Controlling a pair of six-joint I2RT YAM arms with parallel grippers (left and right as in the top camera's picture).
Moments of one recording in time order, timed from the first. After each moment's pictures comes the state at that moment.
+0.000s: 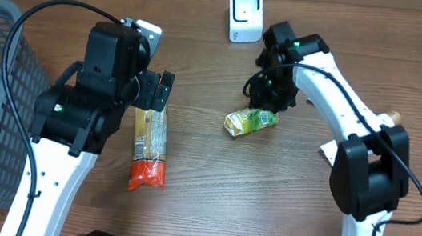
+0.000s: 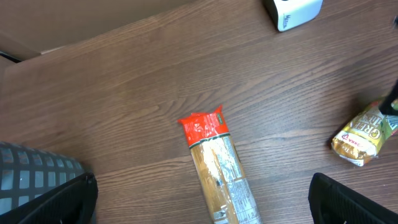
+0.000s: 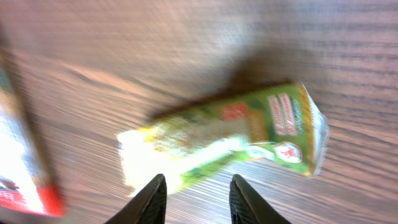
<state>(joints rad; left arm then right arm) -0.24 1.27 1.48 -1.03 -0.20 0.09 0.42 2.13 1.82 -1.15 -0.28 0.33</state>
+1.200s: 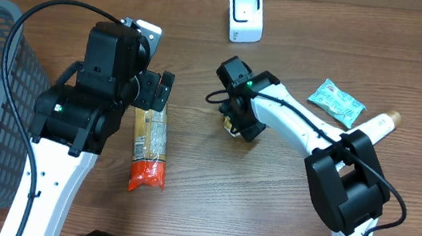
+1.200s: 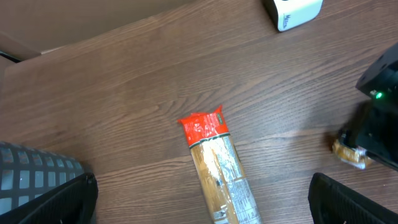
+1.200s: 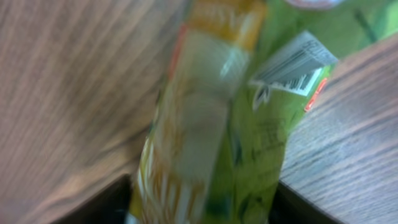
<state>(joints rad) -0.24 1.27 1.48 -1.03 -0.20 0.09 0.63 2.11 1.56 -0.89 0.02 1.35</state>
